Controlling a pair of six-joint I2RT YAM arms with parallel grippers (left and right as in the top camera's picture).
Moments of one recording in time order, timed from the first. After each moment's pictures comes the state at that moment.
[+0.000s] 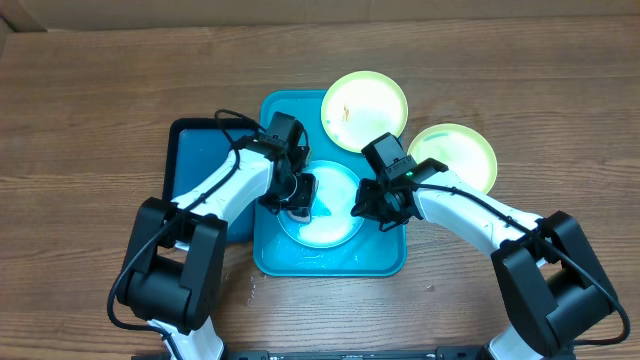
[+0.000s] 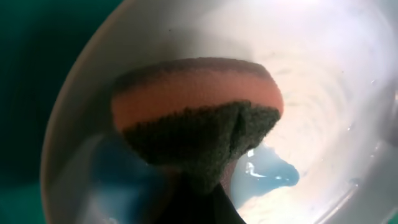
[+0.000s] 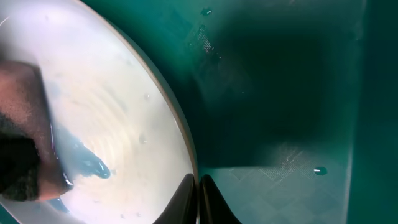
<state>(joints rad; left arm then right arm) -0.36 1.89 1.16 -0.73 0.26 -0.22 0.54 1.79 1.05 -0.56 -0.20 0.75</state>
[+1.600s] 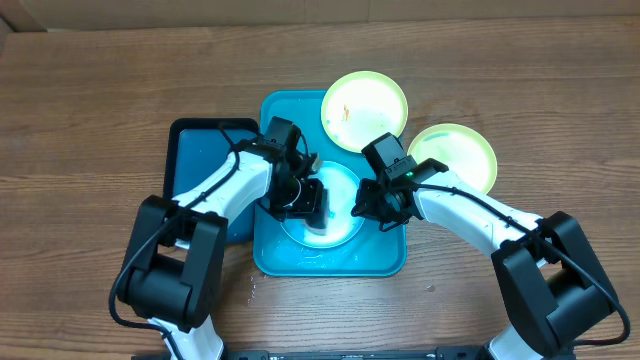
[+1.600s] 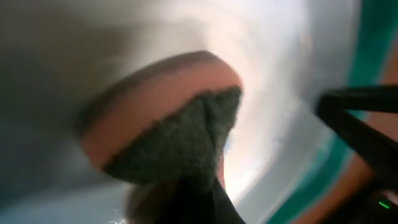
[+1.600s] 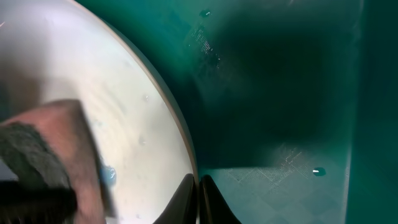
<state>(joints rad) -0.35 1.89 1.13 -0.73 0.55 -0.22 0.54 1.79 1.04 -0.56 -0.20 0.75</state>
